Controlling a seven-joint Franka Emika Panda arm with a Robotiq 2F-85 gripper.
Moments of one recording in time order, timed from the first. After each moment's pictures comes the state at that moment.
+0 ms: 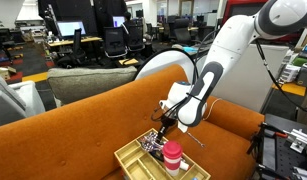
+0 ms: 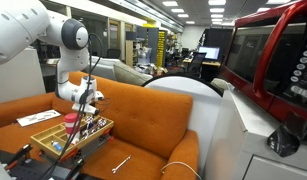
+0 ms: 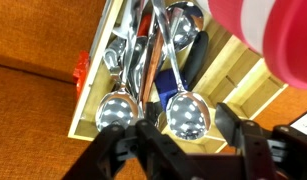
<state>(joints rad) -0.06 0.96 0.29 -1.92 -0.01 3.11 -0.15</state>
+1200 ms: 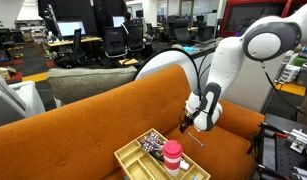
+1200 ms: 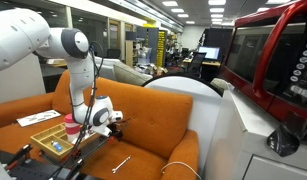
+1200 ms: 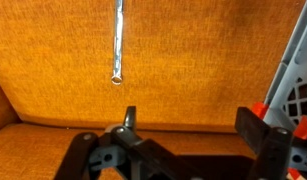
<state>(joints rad) 0.08 1.12 -0.12 -1.96 0.11 3.26 0.10</state>
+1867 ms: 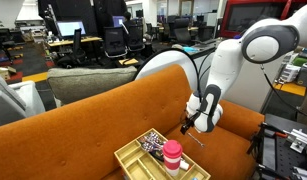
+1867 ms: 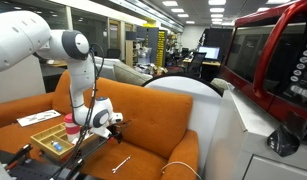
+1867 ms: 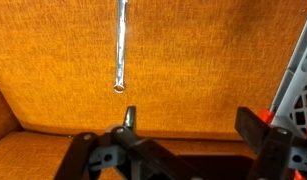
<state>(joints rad) 0.08 1.14 -0.12 -1.95 0.12 3.25 0.11</state>
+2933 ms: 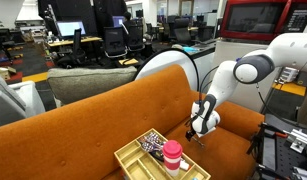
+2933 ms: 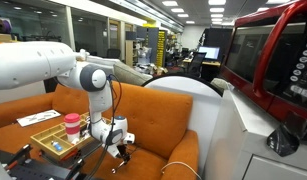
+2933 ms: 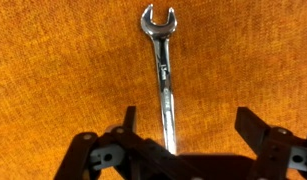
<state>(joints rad) -0.18 1.48 -0.03 -1.55 0.13 3.05 0.12</state>
